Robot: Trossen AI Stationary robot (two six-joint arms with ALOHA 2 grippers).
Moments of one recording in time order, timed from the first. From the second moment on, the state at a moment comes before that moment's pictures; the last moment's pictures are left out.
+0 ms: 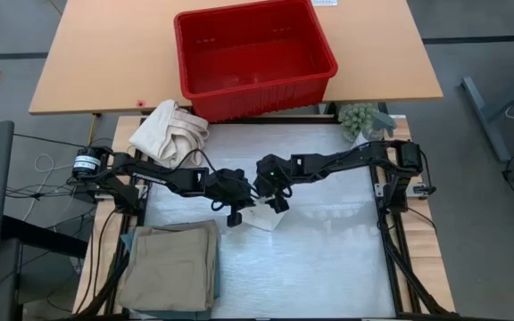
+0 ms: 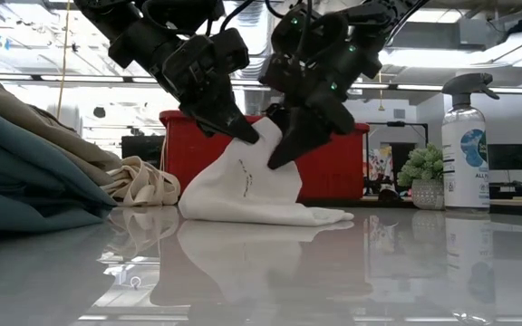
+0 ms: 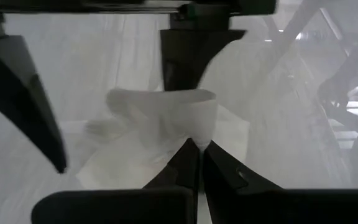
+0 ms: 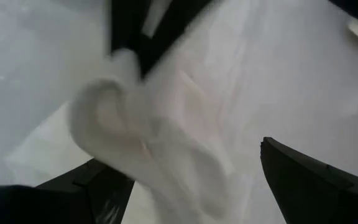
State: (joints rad) left arm 0.02 1.59 0.85 0.10 0.07 -0.06; right arm -0.11 1.81 1.17 -0.20 -0.14 -0.50
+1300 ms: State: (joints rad) left arm 0.01 1.58 0.86 0.11 -0.04 -0.01; right arm -0.08 1.88 1.41 -0.59 -0.07 -0.33
